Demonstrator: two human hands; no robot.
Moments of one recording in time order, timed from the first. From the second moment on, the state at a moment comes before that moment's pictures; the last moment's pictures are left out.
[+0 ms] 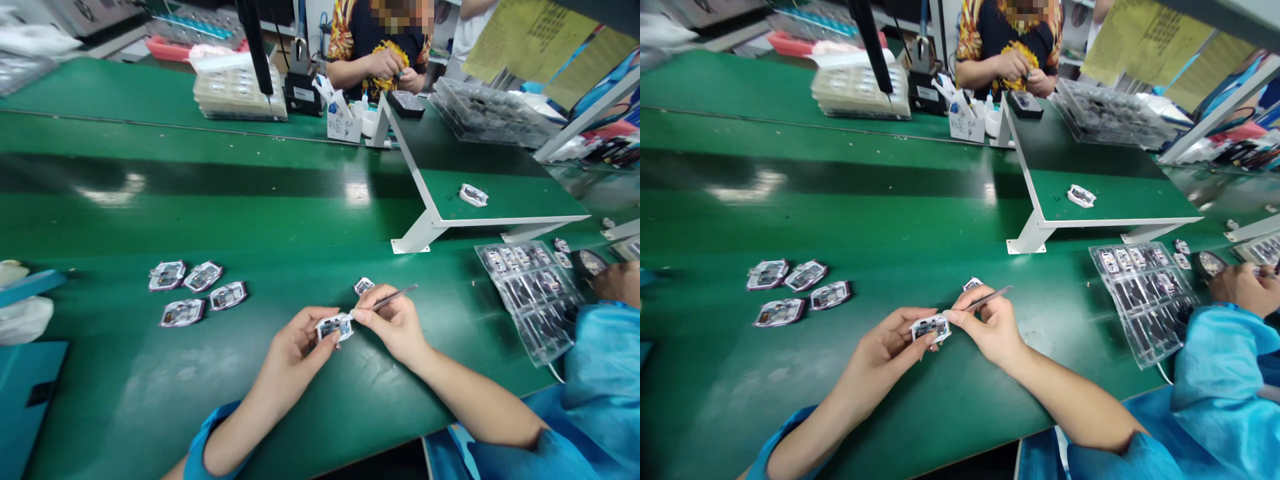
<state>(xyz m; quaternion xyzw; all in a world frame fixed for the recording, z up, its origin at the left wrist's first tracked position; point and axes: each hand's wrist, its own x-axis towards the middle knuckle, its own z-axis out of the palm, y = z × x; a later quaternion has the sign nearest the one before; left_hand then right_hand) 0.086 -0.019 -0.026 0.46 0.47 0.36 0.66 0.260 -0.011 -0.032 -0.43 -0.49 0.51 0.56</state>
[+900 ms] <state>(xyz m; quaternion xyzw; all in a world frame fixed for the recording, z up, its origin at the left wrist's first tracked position) 0.085 -0.017 -0.017 0.42 0.46 0.38 0.68 0.259 -0.014 -0.030 -0.38 -0.54 0.47 0.59</state>
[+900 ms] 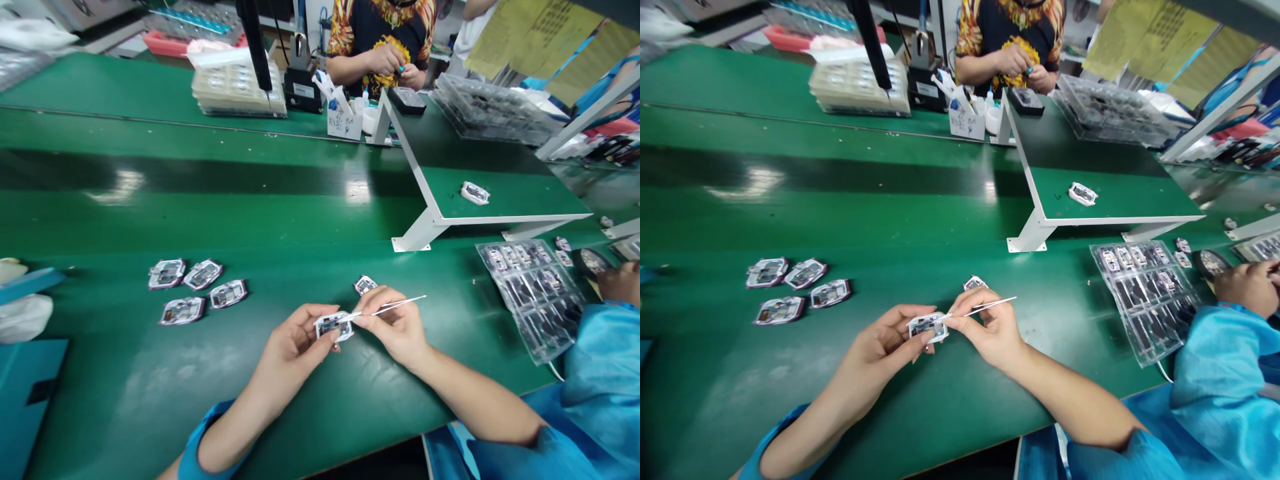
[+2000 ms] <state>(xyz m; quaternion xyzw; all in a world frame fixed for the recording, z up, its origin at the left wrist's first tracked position) 0.094 -0.020 -0.026 0.38 0.52 0.40 0.65 0.252 -0.022 -0.029 -0.43 -0.54 0.44 0.57</state>
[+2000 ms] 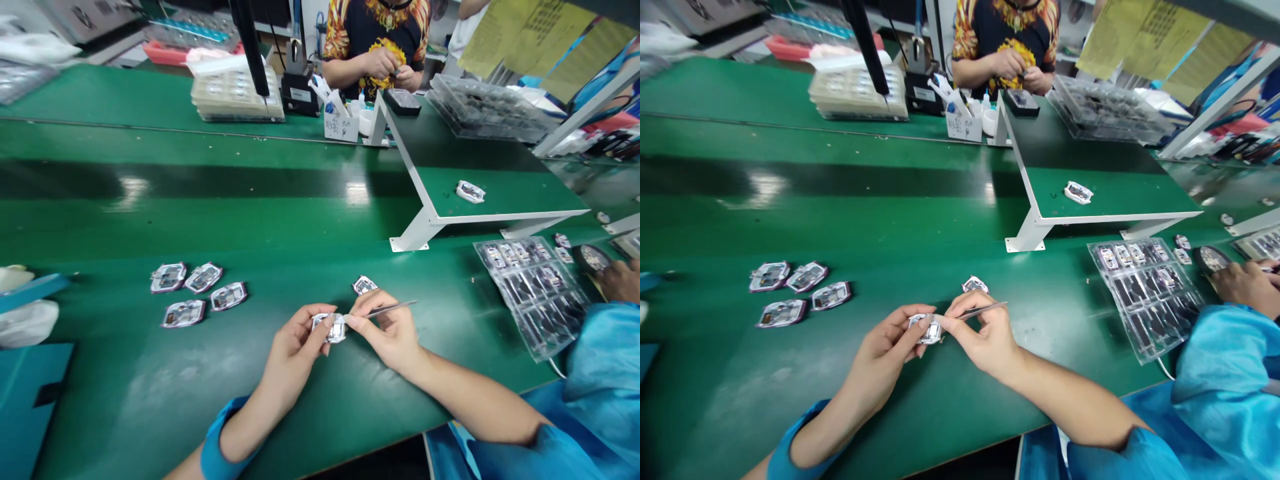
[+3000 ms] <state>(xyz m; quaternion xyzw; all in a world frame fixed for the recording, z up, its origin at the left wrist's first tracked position) 0.092 -0.022 -0.020 0.39 0.49 0.37 0.68 0.259 -0.015 -0.035 -0.46 -0.51 0.49 0.53</state>
